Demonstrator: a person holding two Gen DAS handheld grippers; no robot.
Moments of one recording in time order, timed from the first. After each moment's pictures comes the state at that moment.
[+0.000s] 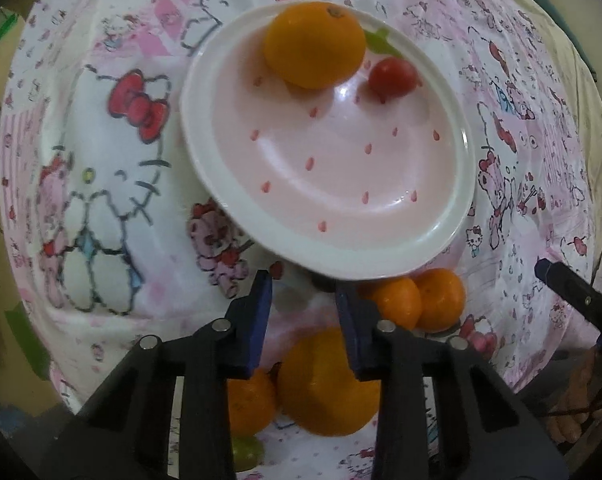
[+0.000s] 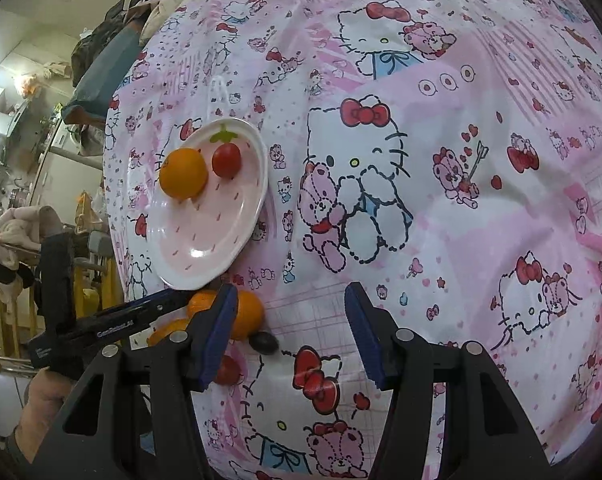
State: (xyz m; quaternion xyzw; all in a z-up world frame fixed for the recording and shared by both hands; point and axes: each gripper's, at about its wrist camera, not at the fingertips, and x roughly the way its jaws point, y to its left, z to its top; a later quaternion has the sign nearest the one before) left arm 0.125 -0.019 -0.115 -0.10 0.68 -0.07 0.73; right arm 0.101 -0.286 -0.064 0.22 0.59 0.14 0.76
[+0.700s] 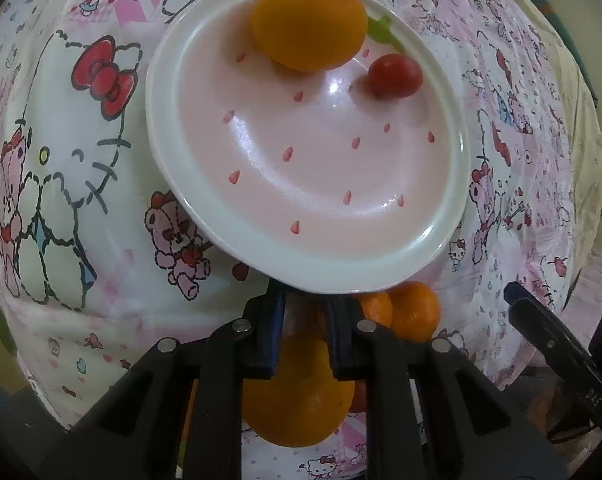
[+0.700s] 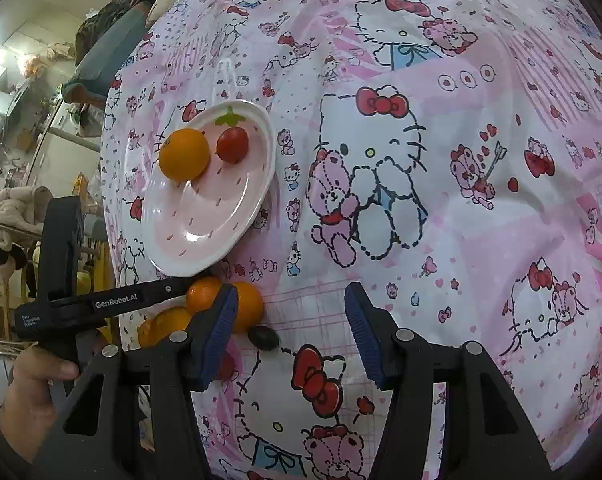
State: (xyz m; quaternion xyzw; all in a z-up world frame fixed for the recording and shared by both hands) left arm 0.134 -0.026 -0.127 -0.16 0.69 -0.08 0.70; right arm 0.102 -0.272 -0.070 0.19 0.60 0.15 0.76
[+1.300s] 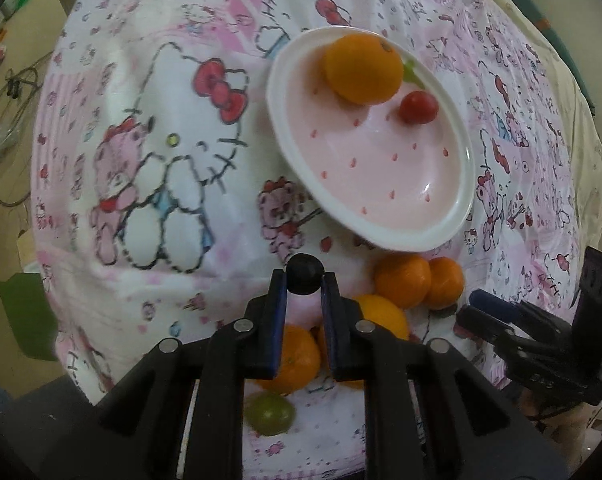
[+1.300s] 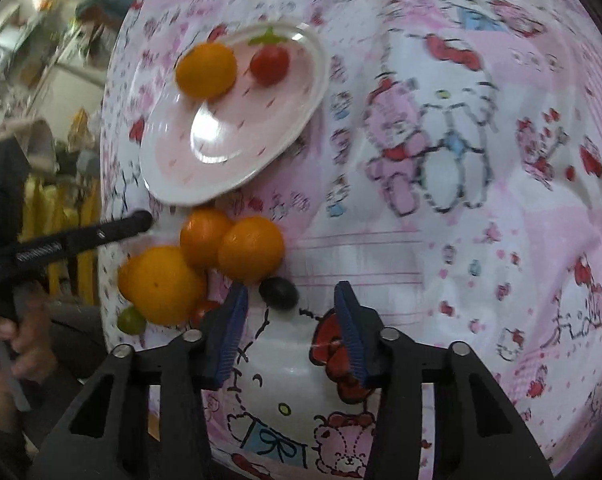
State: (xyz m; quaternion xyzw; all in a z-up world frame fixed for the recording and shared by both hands) left arm 0.102 0.029 -0.093 -0.15 0.66 -0.05 0.74; right arm 0.088 -0.220 -0.097 0.09 0.65 0.20 0.73
